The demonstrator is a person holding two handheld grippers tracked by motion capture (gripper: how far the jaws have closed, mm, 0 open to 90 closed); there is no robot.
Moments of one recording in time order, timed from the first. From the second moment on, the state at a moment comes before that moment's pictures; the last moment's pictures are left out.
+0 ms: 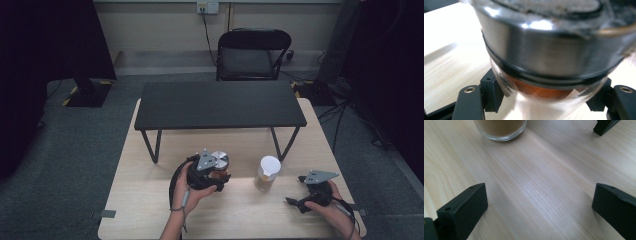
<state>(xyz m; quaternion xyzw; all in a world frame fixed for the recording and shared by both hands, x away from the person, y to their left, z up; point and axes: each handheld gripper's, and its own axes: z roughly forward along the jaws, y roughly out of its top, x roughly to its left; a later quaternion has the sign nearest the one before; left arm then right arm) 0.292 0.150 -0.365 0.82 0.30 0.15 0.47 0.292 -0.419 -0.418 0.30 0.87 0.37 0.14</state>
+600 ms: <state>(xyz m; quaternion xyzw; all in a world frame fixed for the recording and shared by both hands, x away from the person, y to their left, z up) 0.306 0.143 -0.319 0.82 0.28 0.15 0.47 0.292 -0.419 -0.418 0.30 0.87 0.37 0.14</state>
